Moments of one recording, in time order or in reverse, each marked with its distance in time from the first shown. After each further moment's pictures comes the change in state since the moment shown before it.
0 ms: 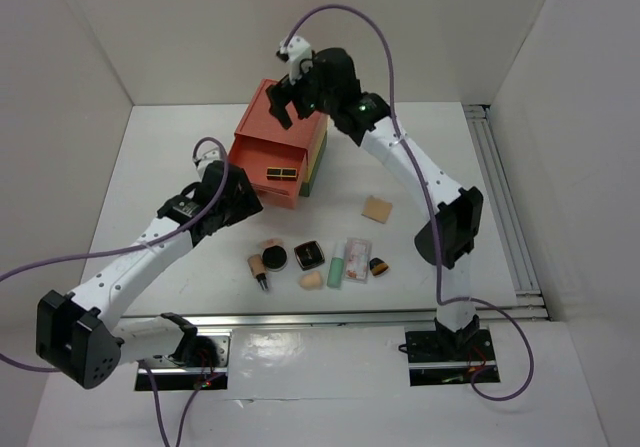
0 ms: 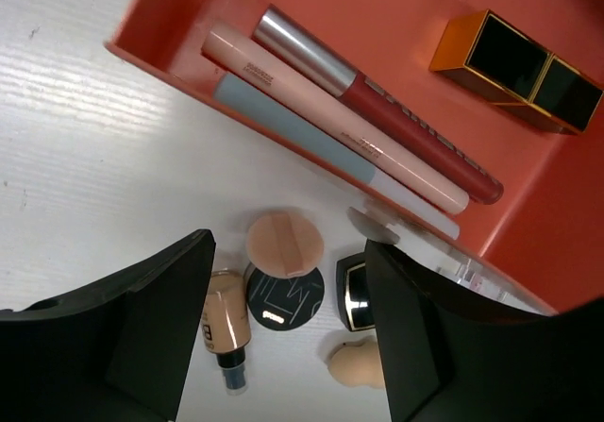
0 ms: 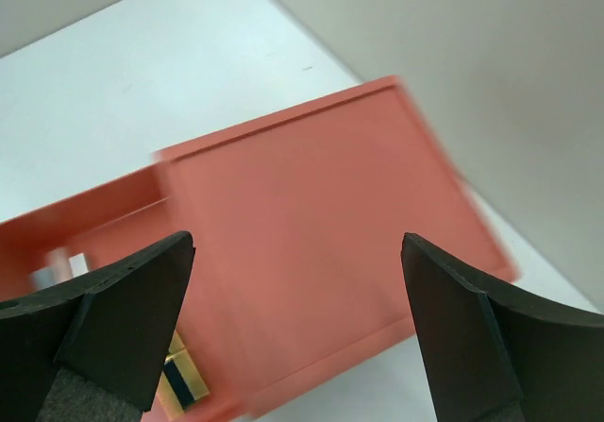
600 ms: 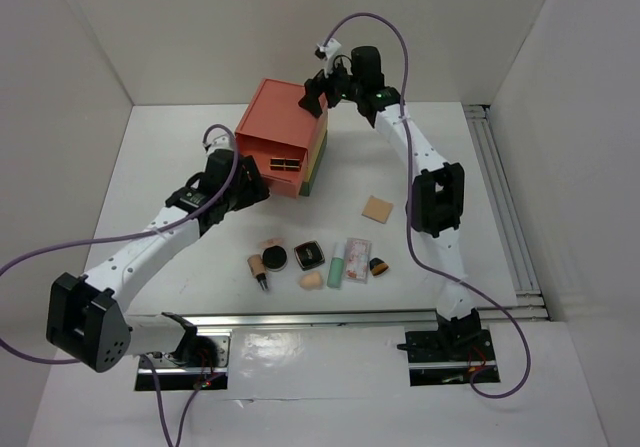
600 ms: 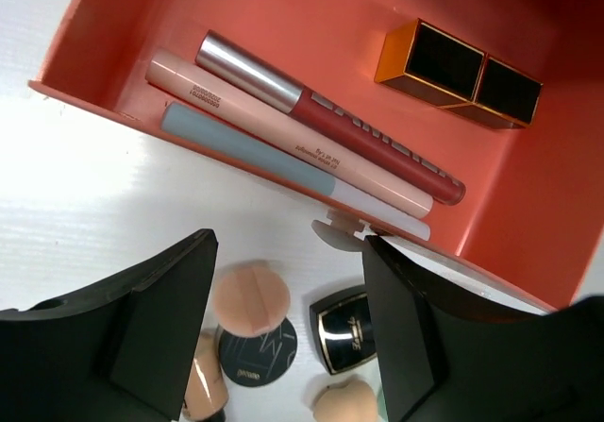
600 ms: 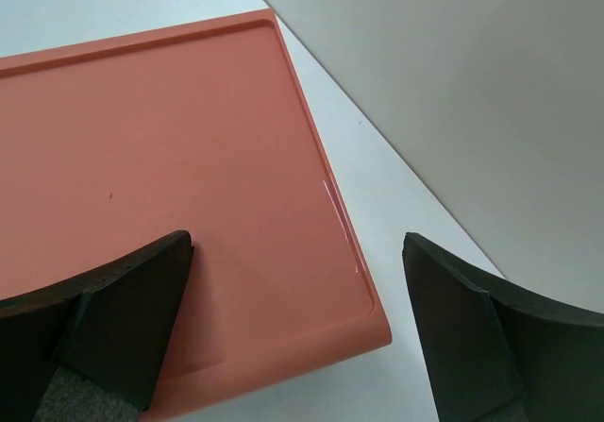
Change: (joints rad) left arm 0.040 0.091 0.030 0.181 0.076 0.109; right arm -0.285 0.369 0.217 0.153 -0.378 -0.077
